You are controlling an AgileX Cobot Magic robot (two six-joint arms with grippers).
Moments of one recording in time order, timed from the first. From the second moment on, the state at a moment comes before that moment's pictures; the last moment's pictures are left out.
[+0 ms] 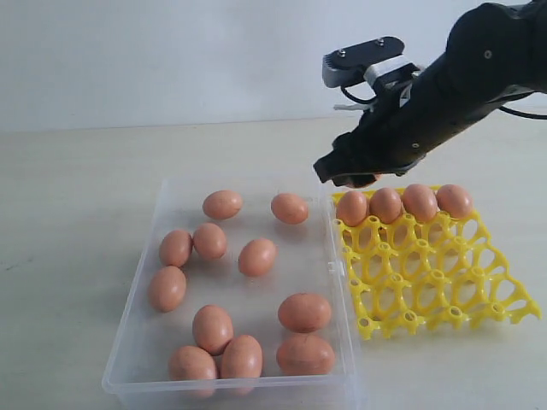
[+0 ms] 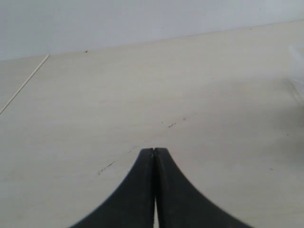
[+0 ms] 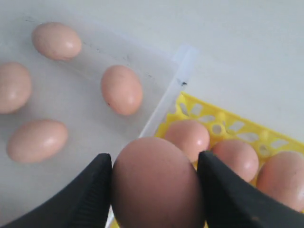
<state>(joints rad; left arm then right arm) 0.07 0.00 0.00 0.10 0.39 0.03 0.43 1.69 -1.14 0.10 0.50 -0.16</state>
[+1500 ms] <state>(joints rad) 0.07 0.00 0.00 0.10 0.39 0.03 0.41 1.81 -1.09 0.10 0.52 -0.16</state>
